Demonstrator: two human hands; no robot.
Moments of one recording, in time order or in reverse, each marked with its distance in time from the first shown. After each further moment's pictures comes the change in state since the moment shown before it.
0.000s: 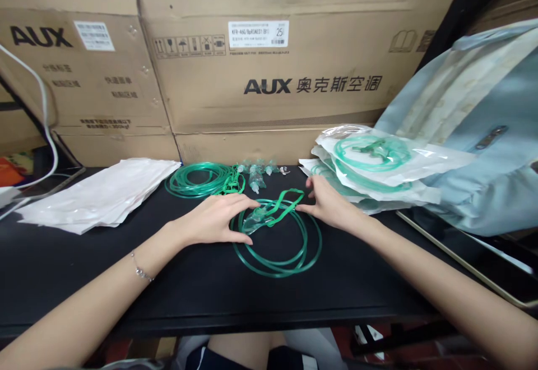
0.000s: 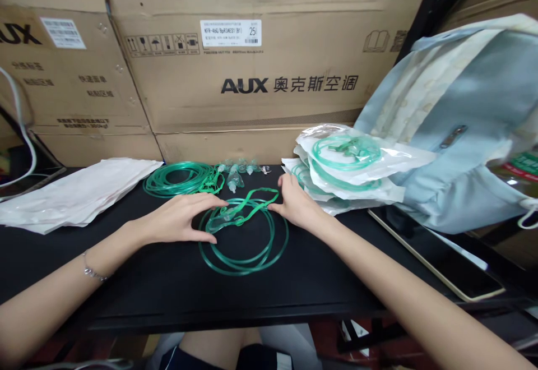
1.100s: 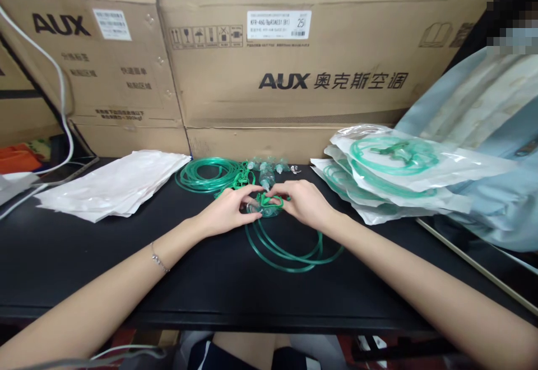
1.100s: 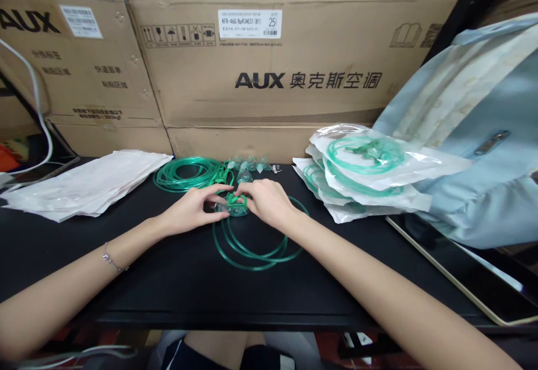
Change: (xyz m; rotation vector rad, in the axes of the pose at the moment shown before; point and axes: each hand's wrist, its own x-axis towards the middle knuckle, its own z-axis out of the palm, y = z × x) left_hand 0.004 -0.007 0.015 -0.416 0.162 -0.297; right_hand 0.020 -0.065 0.014 -0.039 0.019 -0.410
